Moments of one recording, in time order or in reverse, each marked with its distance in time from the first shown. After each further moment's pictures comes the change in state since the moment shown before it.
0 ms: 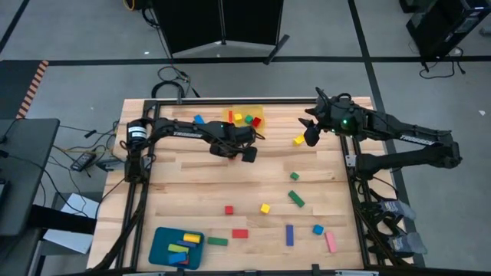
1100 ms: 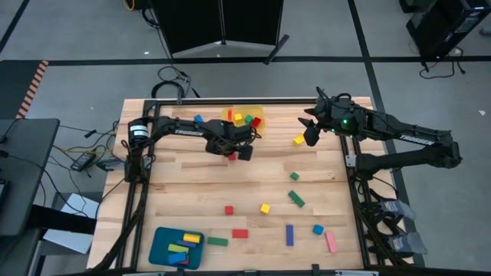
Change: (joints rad) left arm 0.041 0.020 -0.032 -0.037 -0.035 0.003; right arm 0.000 0.000 0.000 0.012 -0.004 0.000
